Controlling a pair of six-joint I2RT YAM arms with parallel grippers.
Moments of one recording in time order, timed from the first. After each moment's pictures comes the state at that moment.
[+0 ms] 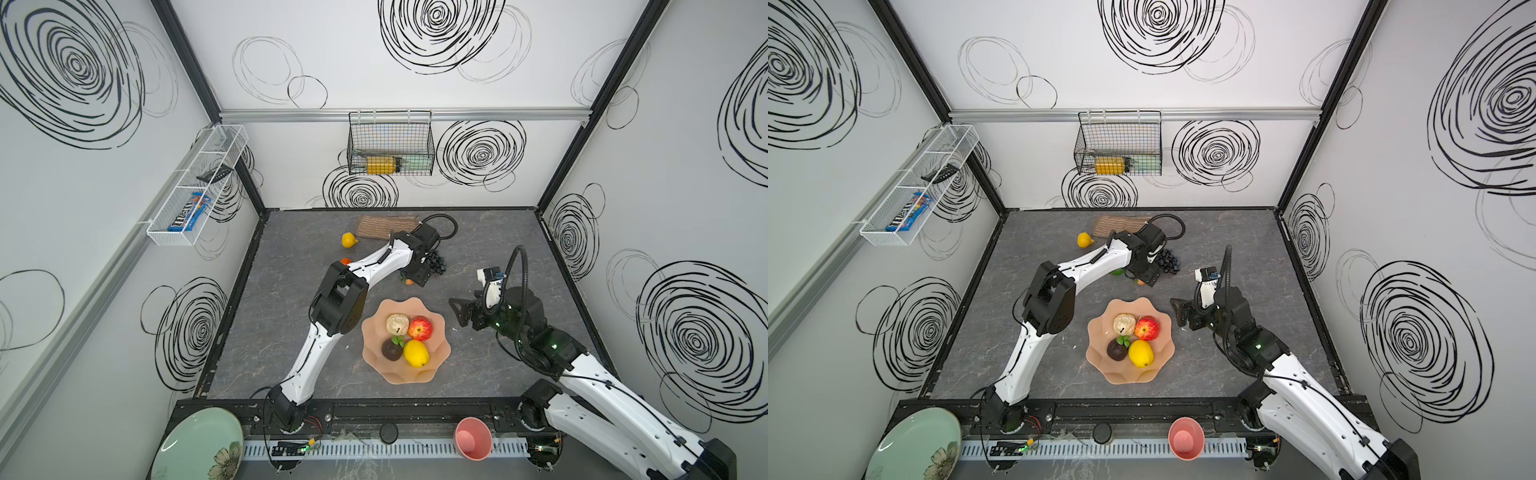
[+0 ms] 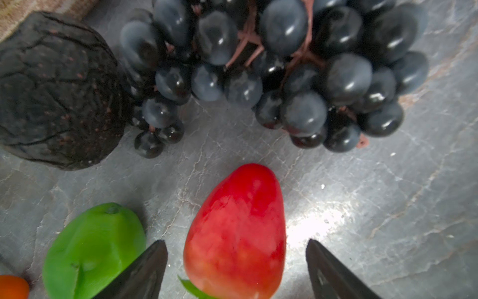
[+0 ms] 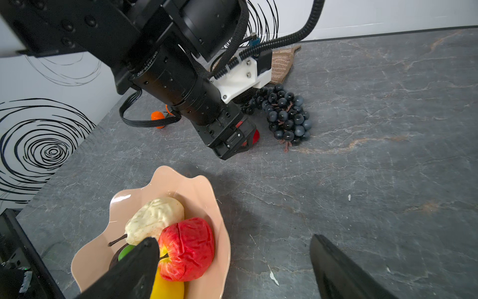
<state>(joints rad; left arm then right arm) -0.67 2.36 2.04 -0.96 -0.14 -0.09 0.58 0.73 0.53 -0.26 -0.03 0.34</state>
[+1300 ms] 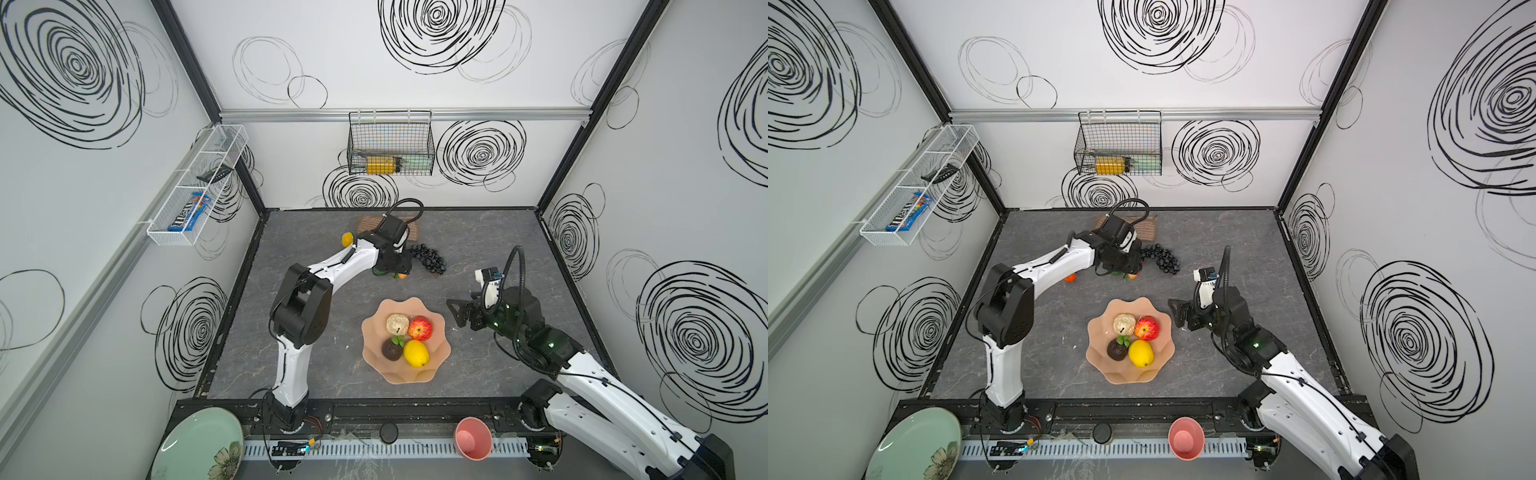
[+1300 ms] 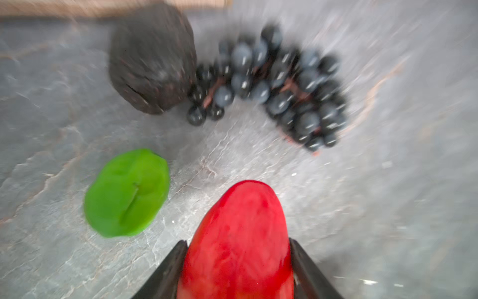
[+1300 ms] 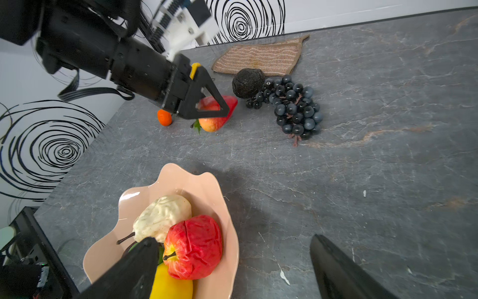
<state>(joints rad) -0.52 1.95 1.55 -0.58 0.17 -0.38 0.58 0.76 0.51 -0.22 -0.08 0.39</state>
